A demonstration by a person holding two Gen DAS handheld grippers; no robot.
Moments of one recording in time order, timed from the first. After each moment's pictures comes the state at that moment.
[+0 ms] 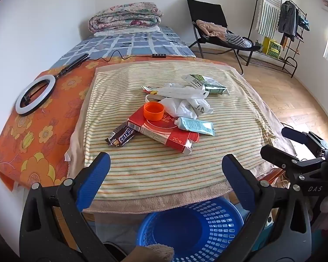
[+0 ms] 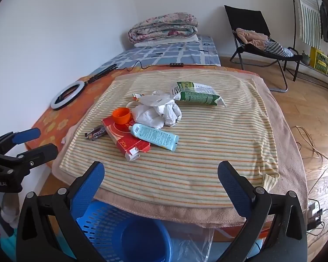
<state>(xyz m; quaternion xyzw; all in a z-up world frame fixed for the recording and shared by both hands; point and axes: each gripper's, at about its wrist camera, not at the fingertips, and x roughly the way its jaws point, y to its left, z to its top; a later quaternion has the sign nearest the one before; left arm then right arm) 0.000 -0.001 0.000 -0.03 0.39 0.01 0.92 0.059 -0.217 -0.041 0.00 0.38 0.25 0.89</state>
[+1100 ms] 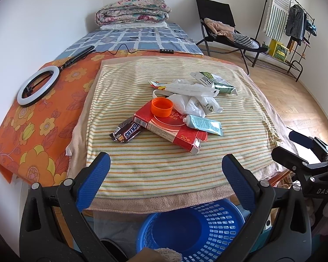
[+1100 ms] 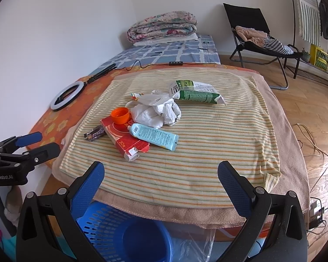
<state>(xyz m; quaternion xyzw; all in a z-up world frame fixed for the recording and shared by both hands) 0.009 0.018 -0.017 -0.06 0.41 0.02 0.91 0.062 -0.218 -0.045 0.00 0.39 0.24 0.89</state>
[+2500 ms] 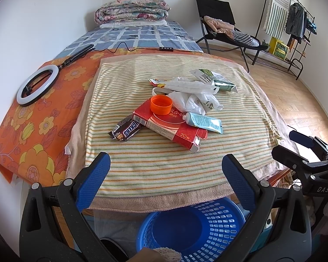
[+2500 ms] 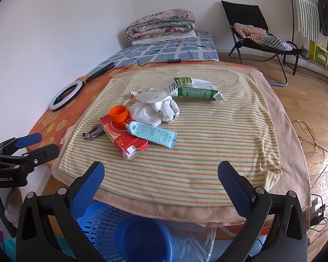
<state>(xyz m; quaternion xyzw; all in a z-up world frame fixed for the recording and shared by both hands) 0.009 0.019 -0.019 -0.06 0.41 0.02 0.91 0.062 -0.221 -0.049 0.01 0.39 0.24 0.89</state>
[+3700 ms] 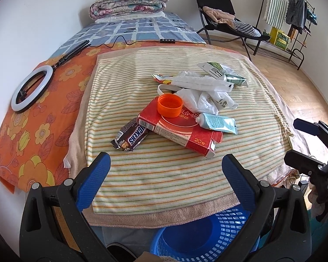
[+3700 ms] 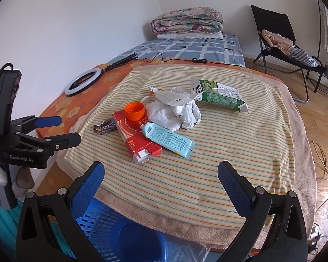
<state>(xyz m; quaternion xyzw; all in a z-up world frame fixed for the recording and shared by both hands) 0.049 0.036 -0.037 -0.03 0.44 0.01 0.90 0.088 -0.197 -0.053 -0.04 0.39 0.32 0.86</state>
